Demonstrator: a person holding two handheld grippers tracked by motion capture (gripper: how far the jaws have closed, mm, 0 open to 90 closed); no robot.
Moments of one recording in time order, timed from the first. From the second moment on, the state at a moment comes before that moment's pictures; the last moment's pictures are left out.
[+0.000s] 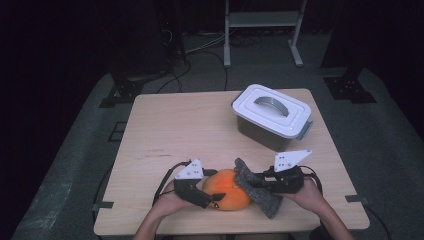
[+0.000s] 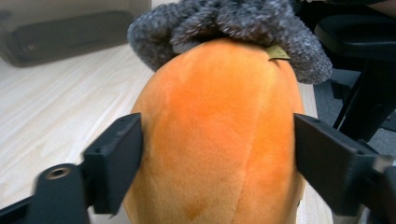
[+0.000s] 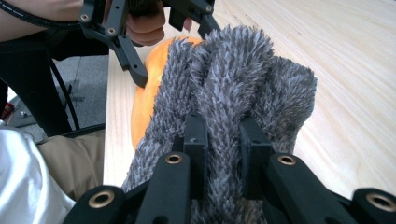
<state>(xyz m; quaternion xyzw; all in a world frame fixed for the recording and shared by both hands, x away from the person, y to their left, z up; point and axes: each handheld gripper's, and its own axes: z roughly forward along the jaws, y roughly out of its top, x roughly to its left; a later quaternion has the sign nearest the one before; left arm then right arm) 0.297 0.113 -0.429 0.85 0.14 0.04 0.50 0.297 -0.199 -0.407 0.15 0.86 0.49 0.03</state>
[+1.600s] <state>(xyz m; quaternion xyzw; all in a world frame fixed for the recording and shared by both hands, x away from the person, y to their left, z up) 0.312 0.129 -0.422 0.84 0.16 0.05 0.51 0.309 -0.185 -0.409 0.14 0.86 0.49 0.02</state>
